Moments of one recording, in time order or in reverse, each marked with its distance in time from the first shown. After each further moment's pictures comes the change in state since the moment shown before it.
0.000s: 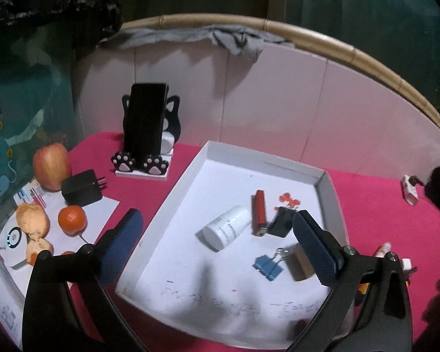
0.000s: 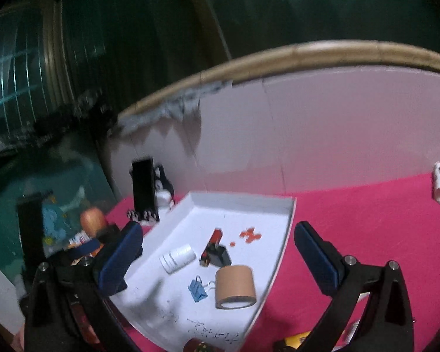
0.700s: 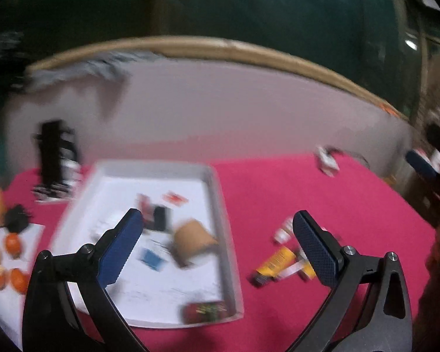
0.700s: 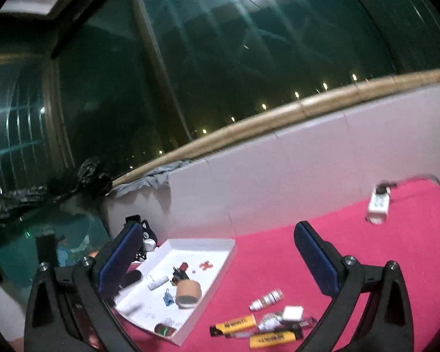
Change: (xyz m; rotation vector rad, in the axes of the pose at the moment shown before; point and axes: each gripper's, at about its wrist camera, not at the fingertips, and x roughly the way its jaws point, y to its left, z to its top) left arm -0.041 -0.115 -0.018 0.234 0.008 -0.373; right arm -0.132 -0.096 0.004 0.114 -0.180 -0.062
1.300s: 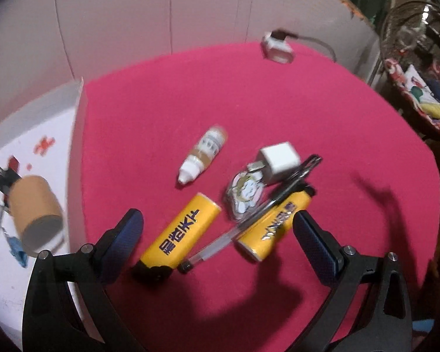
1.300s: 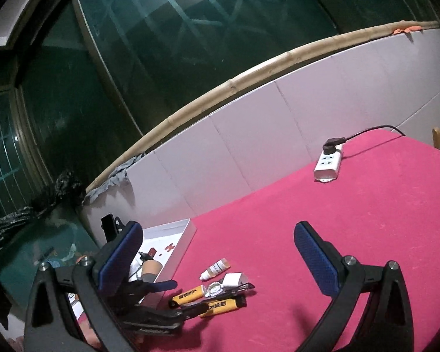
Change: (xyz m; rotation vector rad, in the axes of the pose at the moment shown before) left arm 0.147 -0.096 -0.046 0.183 0.437 -0.169; right arm -0.038 -0.086 -0.021 0.159 0.029 -0.065
